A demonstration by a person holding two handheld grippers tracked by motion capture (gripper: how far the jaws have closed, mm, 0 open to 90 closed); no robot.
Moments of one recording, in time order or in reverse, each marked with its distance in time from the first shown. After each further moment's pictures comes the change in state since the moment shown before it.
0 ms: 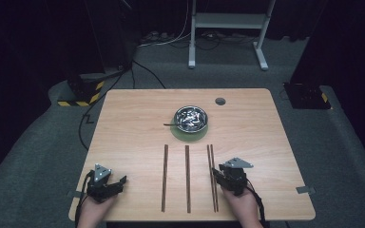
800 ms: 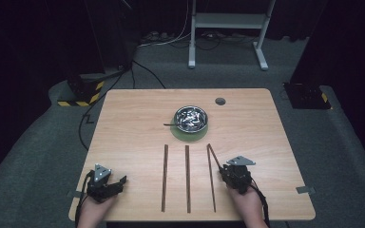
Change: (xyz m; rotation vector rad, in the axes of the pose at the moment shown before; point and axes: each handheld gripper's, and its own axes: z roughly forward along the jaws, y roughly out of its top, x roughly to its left) left arm 0.000 0.000 0.000 0.000 0.000 0.000; right arm -0.014 0.000 0.001 0.056 -0.067 -0.003
